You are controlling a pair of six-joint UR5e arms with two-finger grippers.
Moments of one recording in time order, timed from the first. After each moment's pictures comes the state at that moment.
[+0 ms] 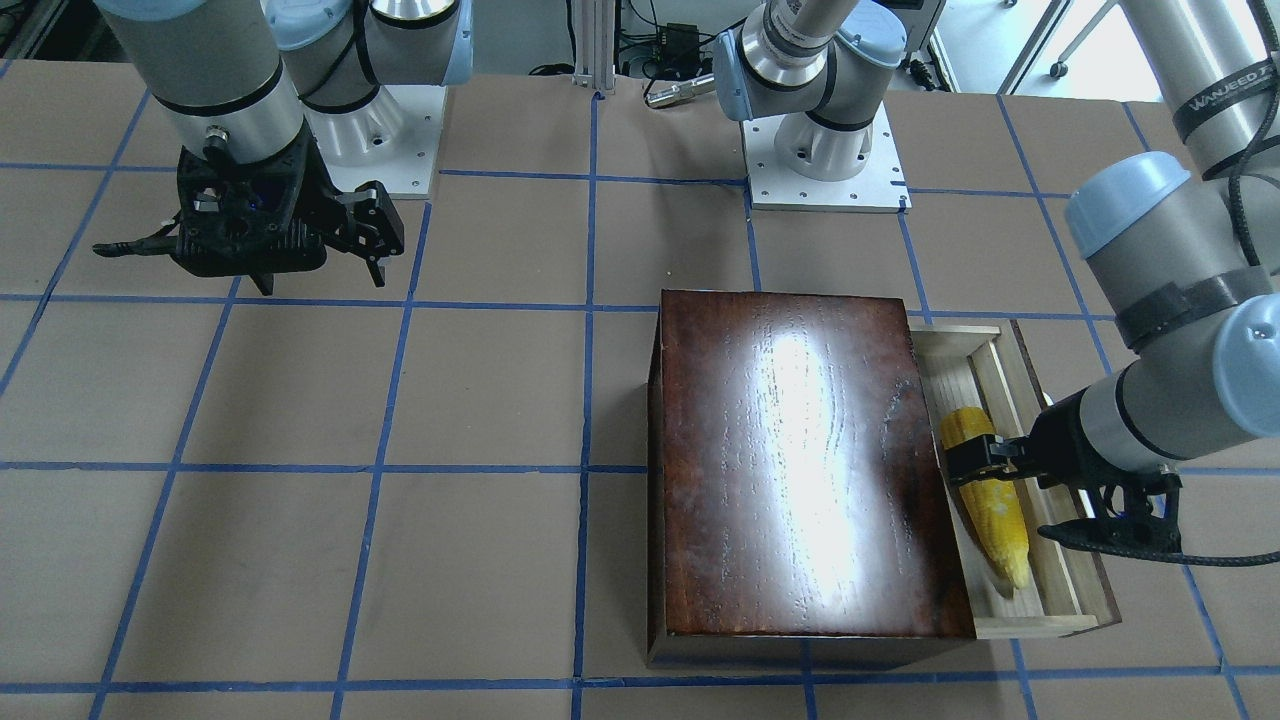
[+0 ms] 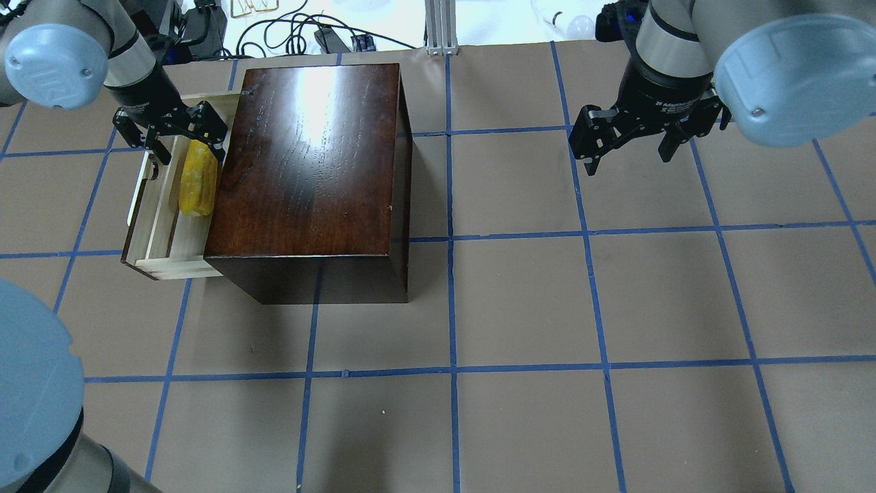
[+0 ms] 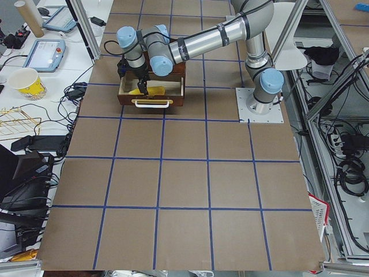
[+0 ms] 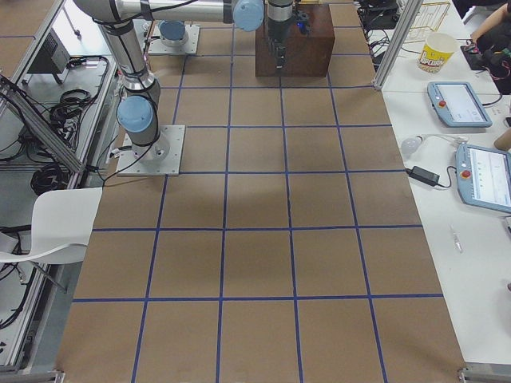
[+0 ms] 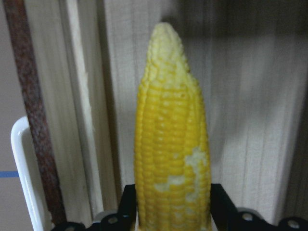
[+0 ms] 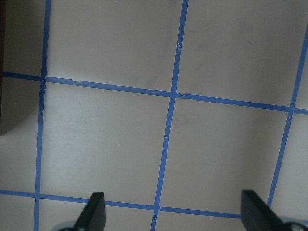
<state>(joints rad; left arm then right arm) -1.32 -1.99 -1.41 -1.44 1.57 0.26 1.62 -1.53 1.60 -1.63 -1.60 -0.09</state>
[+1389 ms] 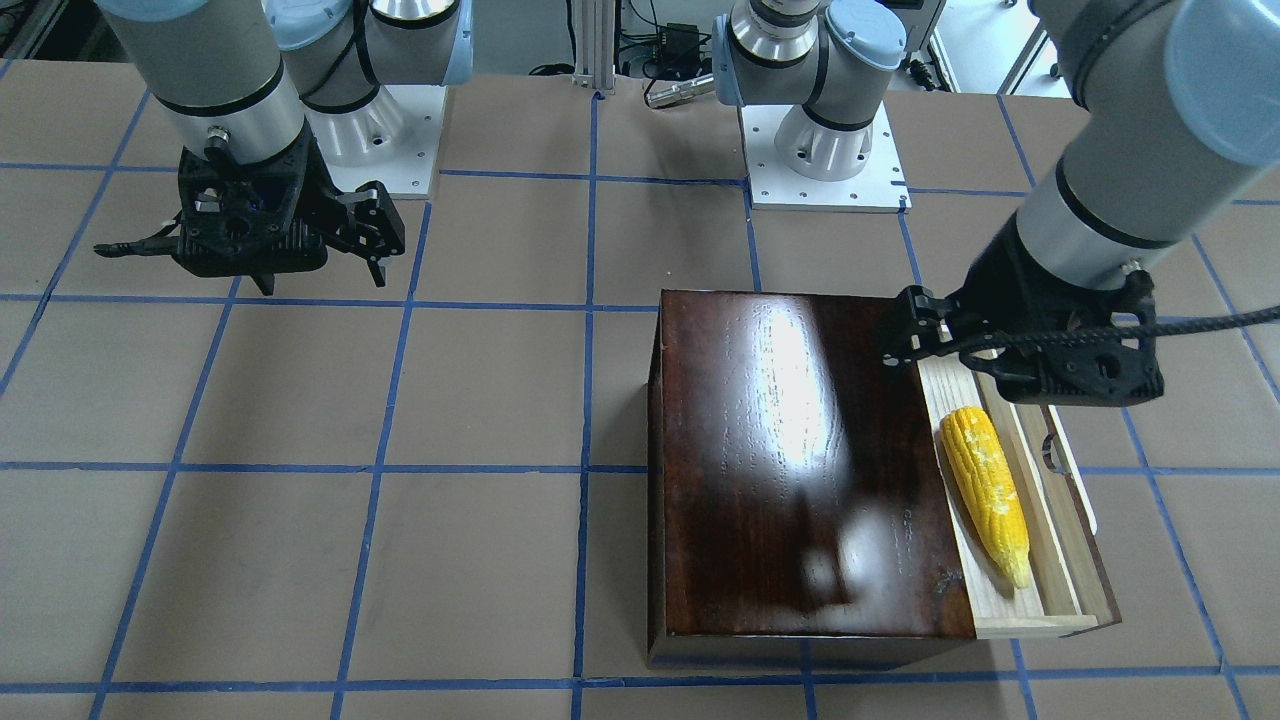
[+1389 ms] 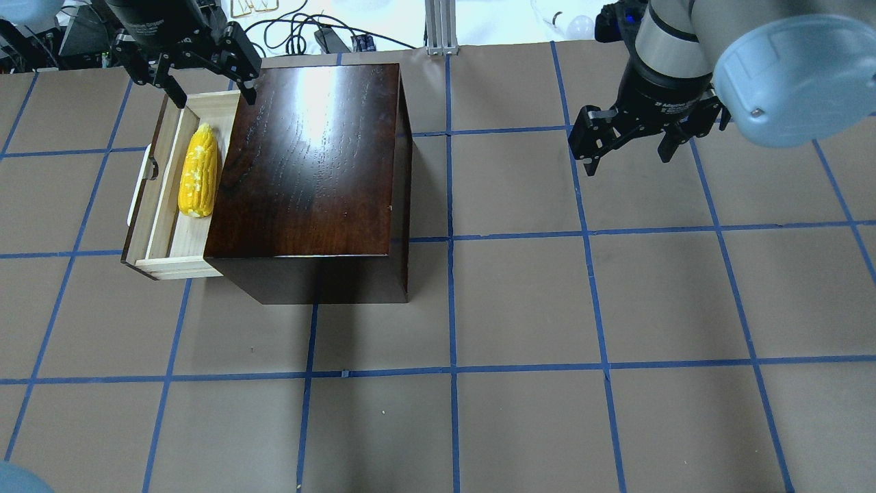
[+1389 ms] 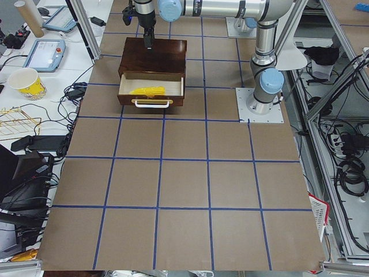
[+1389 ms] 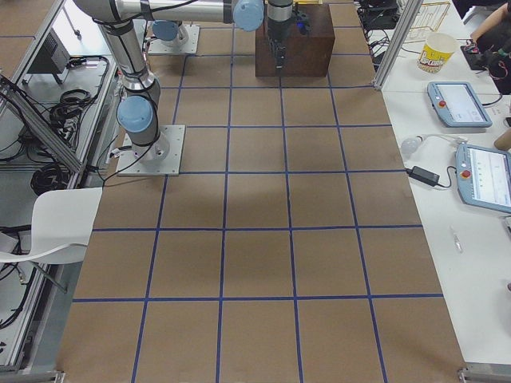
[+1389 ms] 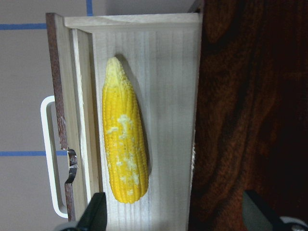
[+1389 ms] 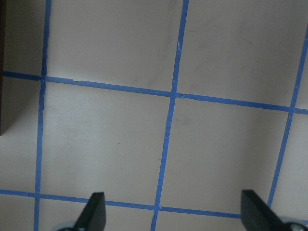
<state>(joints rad) -1.52 -1.82 -1.26 -1.69 1.57 0.08 1.62 -1.53 1.60 -1.63 -1.60 -0.09</state>
